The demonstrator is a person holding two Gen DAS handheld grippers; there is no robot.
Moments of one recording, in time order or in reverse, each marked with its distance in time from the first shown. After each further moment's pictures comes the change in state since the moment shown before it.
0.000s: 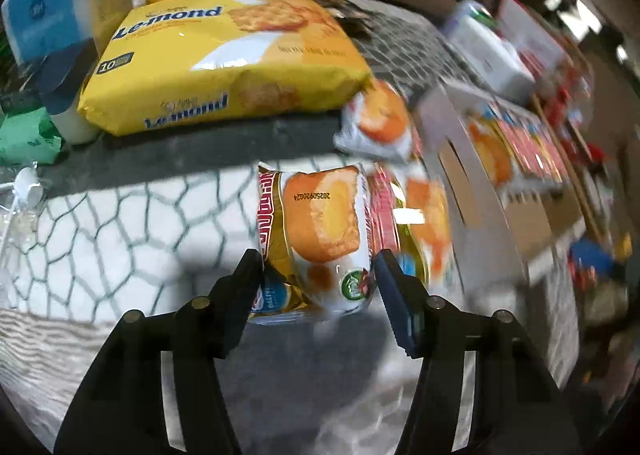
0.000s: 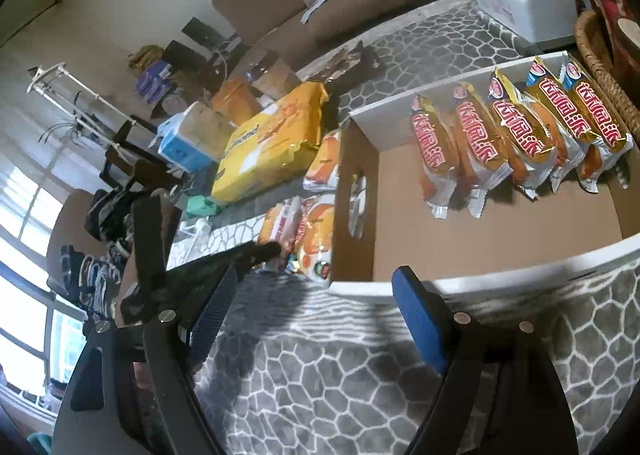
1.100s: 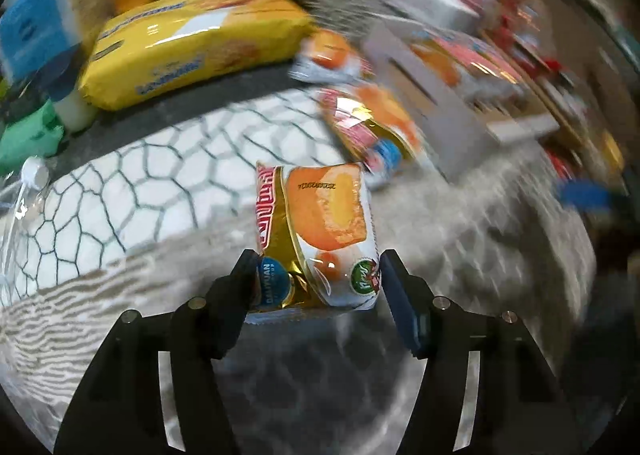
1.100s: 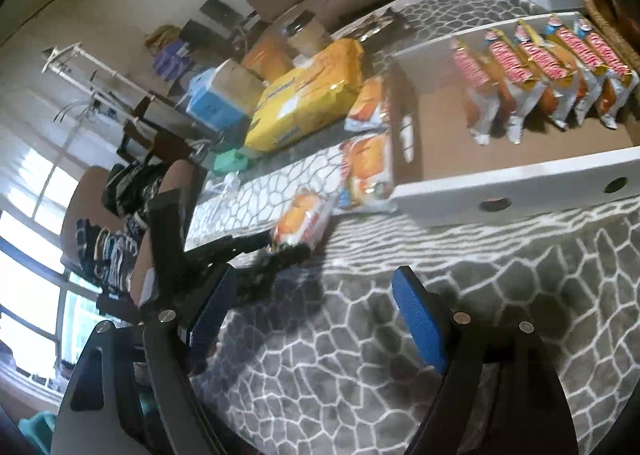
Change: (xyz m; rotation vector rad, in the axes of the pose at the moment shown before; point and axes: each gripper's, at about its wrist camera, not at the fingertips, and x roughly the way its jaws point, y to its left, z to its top) left arm -0.033 -0.007 -0.063 0.258 0.012 -0.061; right arm 0.008 0.035 -0.058 -0.020 0.079 0.055
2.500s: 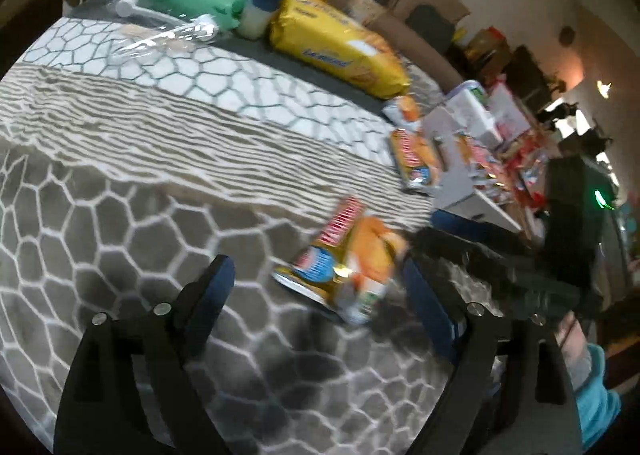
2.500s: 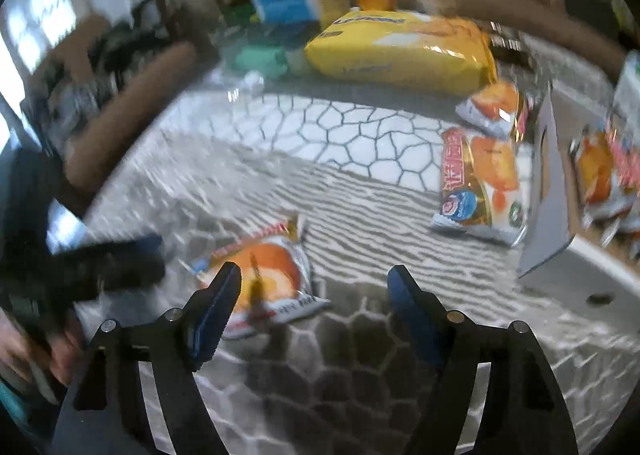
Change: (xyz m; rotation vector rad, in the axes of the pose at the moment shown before) left arm -0.075 0.055 -0.113 -0.582 -0.223 -0.090; right arm 0.114 0.063 -0.021 -0.391 0.138 -0.135
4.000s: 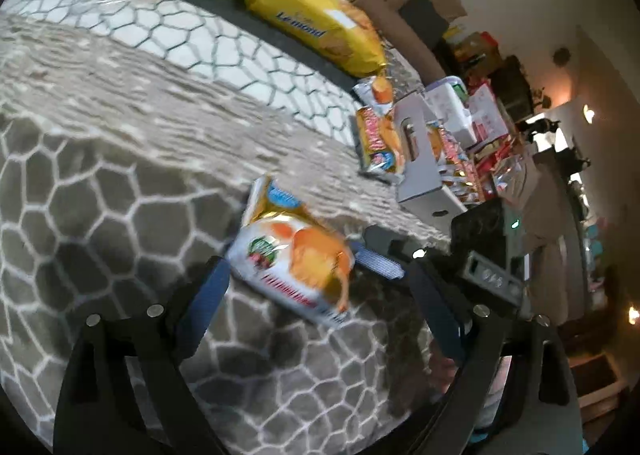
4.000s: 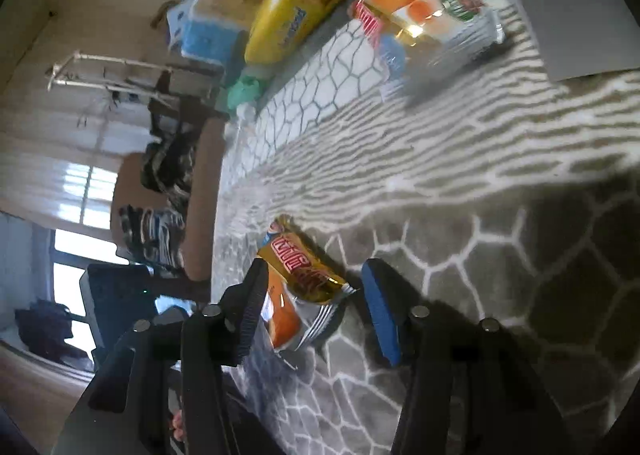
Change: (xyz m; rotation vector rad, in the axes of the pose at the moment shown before) left arm 0.024 -0.017 0.005 -0.128 0.092 -0.142; right arm 0.017 -0.079 -0.049 0.547 0.025 0.437
